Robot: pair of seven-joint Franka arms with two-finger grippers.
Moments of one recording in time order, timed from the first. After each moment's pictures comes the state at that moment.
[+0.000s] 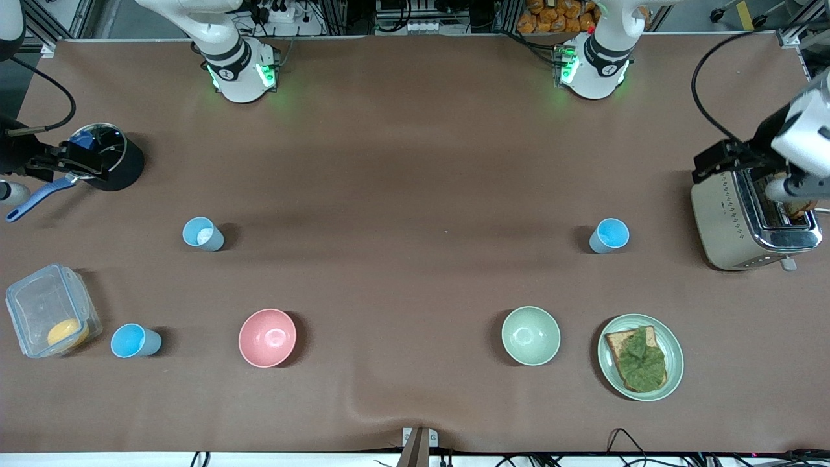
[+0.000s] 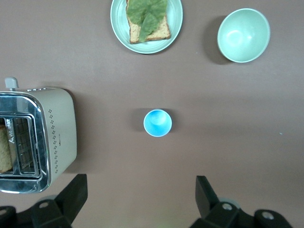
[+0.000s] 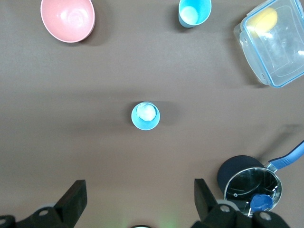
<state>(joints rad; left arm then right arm) 0.02 0.07 -0.09 -1.57 0.00 1.58 -0.11 -0.05 0.04 -0.01 -1.56 0.00 1.49 -0.08</state>
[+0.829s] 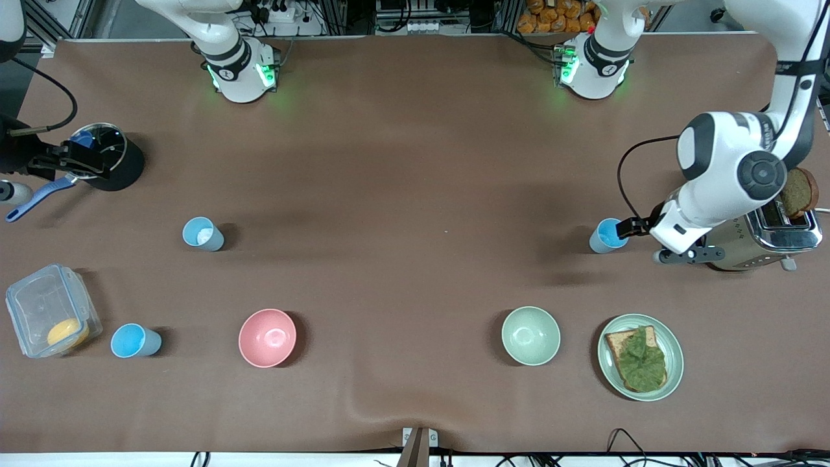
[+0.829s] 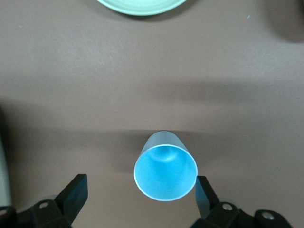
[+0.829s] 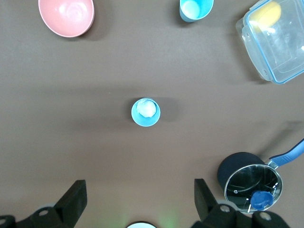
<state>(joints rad) 0.03 0.21 -0.09 -2.11 0.01 2.25 -0.11 -0.05 0.05 -0.01 -1.57 0.00 1.47 -0.08</state>
